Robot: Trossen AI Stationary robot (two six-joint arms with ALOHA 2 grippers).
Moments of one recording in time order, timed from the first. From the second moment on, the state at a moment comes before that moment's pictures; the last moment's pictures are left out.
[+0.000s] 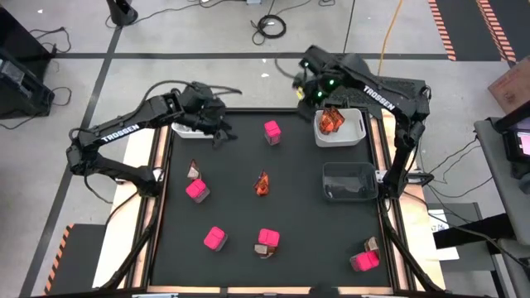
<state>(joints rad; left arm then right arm) 0.48 1.27 1.30 -0.81 0.29 -0.18 -0.63 1.84 2.05 -1.34 -0.29 -0.14</state>
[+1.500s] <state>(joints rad) 0.43 1.05 0.91 -0.76 0.23 -0.28 -0.18 2.17 1.84 -0.95 -0.55 -0.74</state>
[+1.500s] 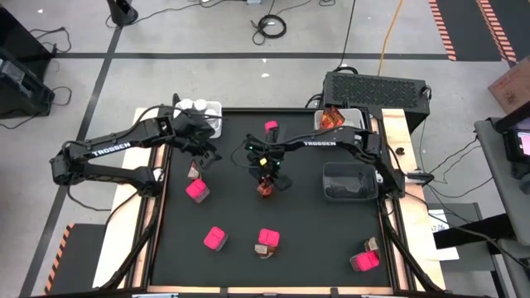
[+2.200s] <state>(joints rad) 0.42 1.05 0.91 -0.63 0.23 -0.25 -0.21 2.14 2.05 -1.21 -0.44 -0.46</state>
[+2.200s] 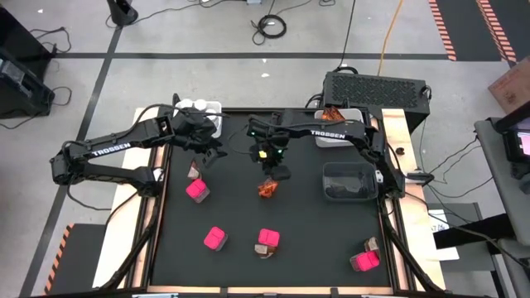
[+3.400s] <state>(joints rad) 0.42 1.05 0.91 -0.63 0.23 -0.16 -0.16 2.14 1.94 -1.15 -0.37 -0.35</state>
